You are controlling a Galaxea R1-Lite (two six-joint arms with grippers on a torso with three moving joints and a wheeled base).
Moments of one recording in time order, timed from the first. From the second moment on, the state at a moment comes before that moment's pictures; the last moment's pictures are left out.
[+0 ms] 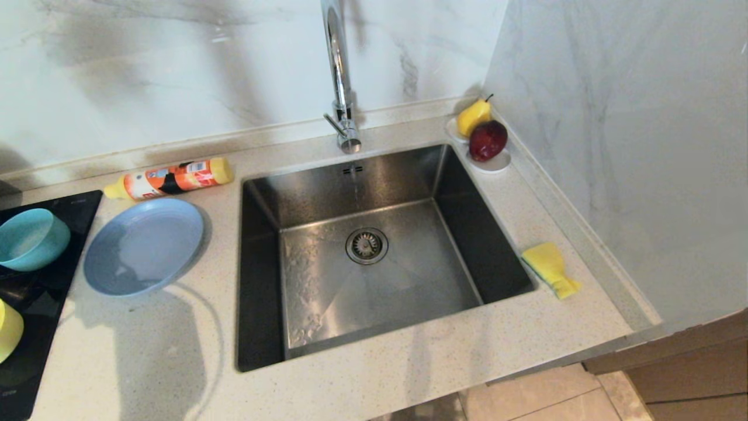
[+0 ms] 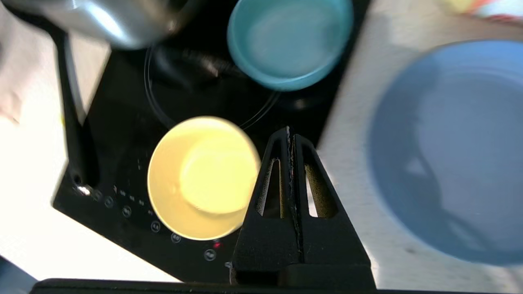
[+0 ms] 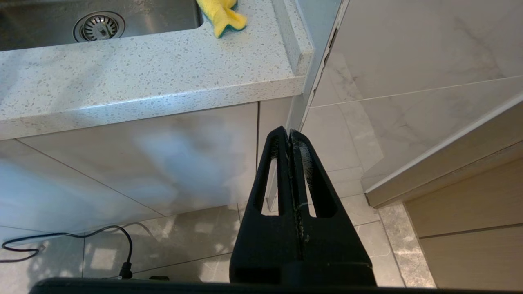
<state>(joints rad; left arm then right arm) 0.73 1.45 -1.00 -0.06 -0.10 0.00 0.00 0.00 0.00 0.00 0.01 -0.01</state>
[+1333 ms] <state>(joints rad) 0.98 1.68 -0.94 0.06 -0.47 -0.02 0.00 0.00 0.00 0.00 0.01 -0.01</state>
